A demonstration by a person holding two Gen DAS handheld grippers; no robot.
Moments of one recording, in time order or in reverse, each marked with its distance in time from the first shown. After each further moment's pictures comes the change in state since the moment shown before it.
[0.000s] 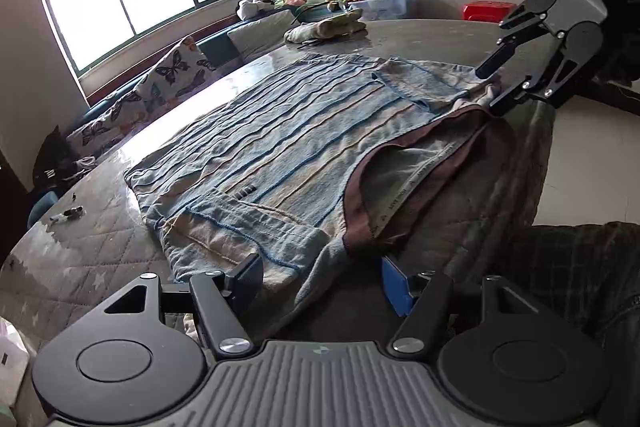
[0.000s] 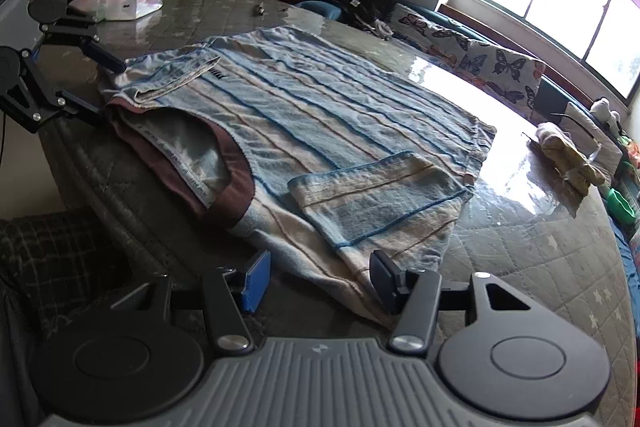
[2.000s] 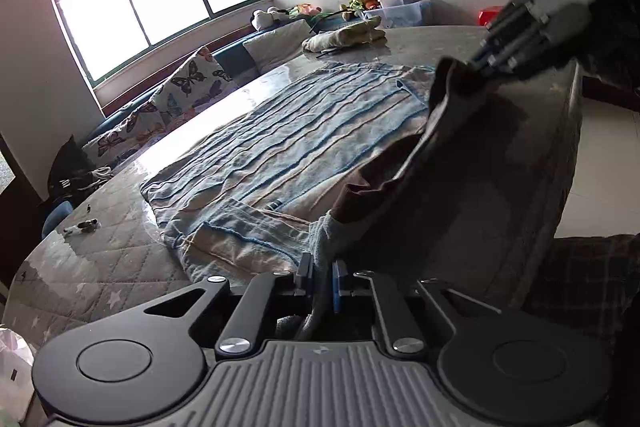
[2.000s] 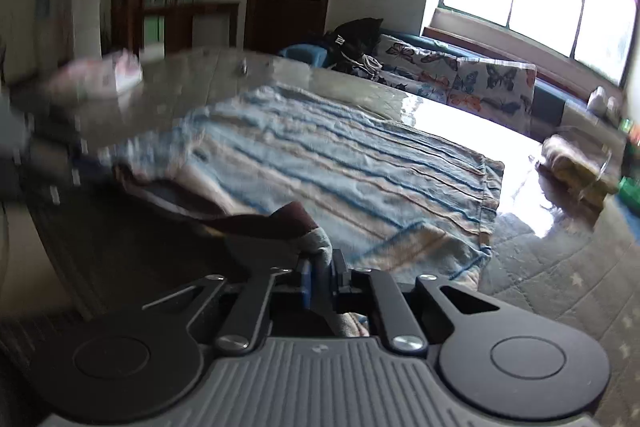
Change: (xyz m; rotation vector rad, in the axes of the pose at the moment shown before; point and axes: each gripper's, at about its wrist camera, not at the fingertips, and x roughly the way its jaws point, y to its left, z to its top) left arm 0.015 0.011 0.003 0.001 -0.033 0.060; right arm 0.022 -0.003 0.037 0.104 -0.128 -0.003
